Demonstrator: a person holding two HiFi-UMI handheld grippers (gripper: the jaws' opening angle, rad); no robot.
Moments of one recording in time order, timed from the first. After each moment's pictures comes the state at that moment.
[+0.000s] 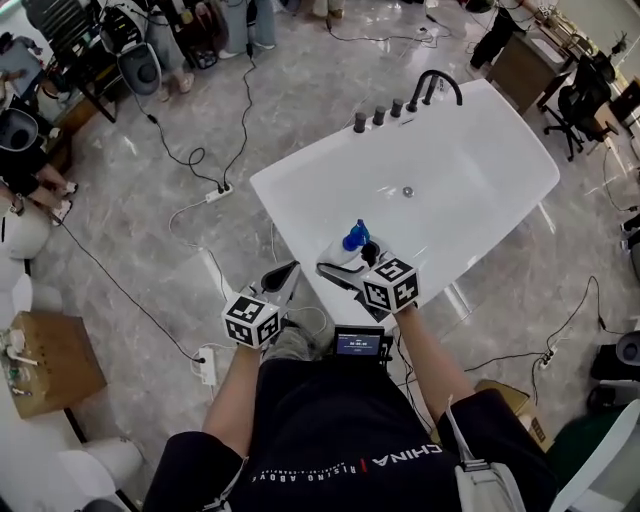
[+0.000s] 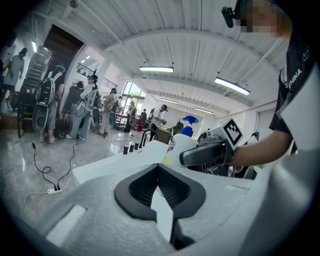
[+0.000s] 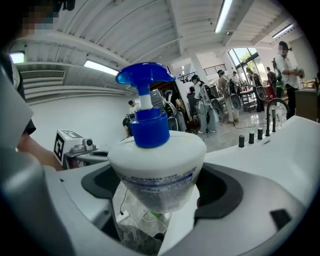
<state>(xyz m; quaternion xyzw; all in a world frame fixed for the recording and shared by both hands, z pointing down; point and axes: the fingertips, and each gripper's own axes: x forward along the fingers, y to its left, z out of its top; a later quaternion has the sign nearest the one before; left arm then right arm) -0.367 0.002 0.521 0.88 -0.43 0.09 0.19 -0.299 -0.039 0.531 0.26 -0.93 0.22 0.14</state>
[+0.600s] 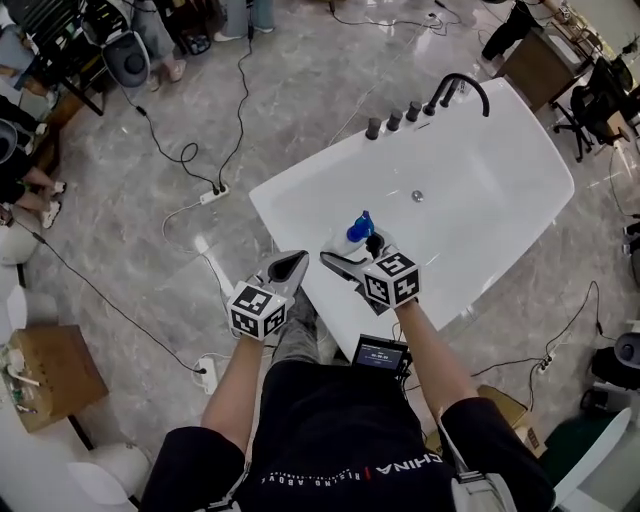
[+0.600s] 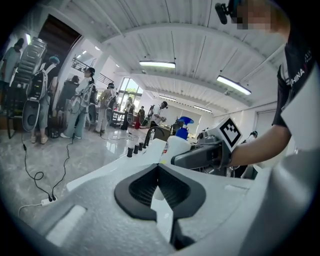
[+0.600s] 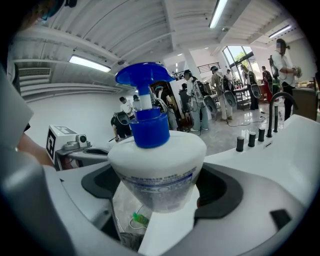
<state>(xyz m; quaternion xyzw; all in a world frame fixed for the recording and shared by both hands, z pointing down) -0.399 -0.156 0.560 0.89 -0.41 0.10 0.20 -0.341 -0.197 0.580 0.29 -0.91 0.23 0.16</state>
